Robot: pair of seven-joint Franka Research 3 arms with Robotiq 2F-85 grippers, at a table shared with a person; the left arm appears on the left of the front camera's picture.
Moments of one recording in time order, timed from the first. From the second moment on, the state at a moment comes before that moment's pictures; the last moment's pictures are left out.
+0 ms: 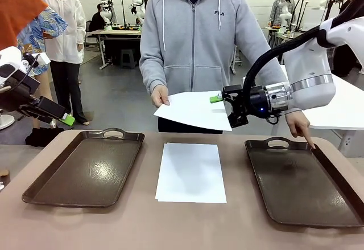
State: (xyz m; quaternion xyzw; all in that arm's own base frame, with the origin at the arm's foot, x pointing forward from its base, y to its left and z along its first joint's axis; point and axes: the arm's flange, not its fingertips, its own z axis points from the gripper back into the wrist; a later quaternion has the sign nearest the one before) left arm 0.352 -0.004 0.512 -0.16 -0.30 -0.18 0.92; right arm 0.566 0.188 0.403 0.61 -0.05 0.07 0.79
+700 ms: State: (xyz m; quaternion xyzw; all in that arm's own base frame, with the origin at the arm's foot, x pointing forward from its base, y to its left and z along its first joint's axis) left arm 0.352 -0.004 0.512 -0.16 -0.30 -0.18 0.92; right arm 0.566 0.178 0.401 0.64 -0.02 0.05 0.76
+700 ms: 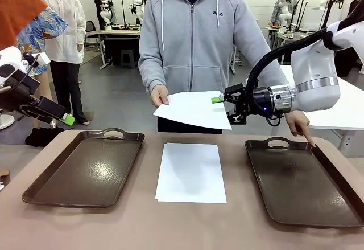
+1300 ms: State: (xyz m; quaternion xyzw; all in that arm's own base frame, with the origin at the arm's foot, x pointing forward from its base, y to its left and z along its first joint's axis) left arm 0.352 -0.004 0.512 -0.16 -0.30 -0.18 0.92; right arm 0.567 0.175 0.397 0.66 0.00 0.04 0.75
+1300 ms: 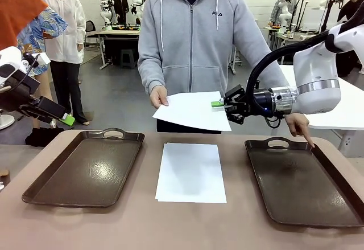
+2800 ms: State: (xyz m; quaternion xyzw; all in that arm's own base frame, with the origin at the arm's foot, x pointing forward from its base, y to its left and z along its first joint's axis) left arm 0.352 -0.004 0.512 -0.16 -0.30 -0.18 0.92; right arm 0.568 0.174 0.395 0.67 0.01 0.03 0.75
